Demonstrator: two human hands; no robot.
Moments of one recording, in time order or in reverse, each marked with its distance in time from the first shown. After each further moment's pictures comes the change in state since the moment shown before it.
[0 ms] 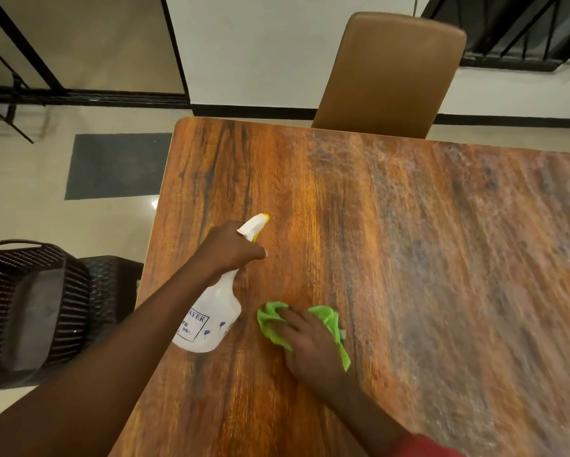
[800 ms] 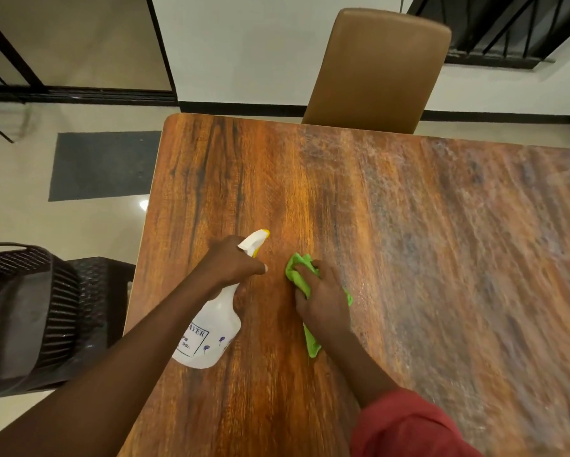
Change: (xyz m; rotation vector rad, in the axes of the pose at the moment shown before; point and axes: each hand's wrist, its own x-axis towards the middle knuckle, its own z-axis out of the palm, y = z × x) left_hand -0.012 -0.019 0.013 -0.002 -0.107 -0.064; right_hand 0.042 0.030 -0.012 0.048 -0.005 0.495
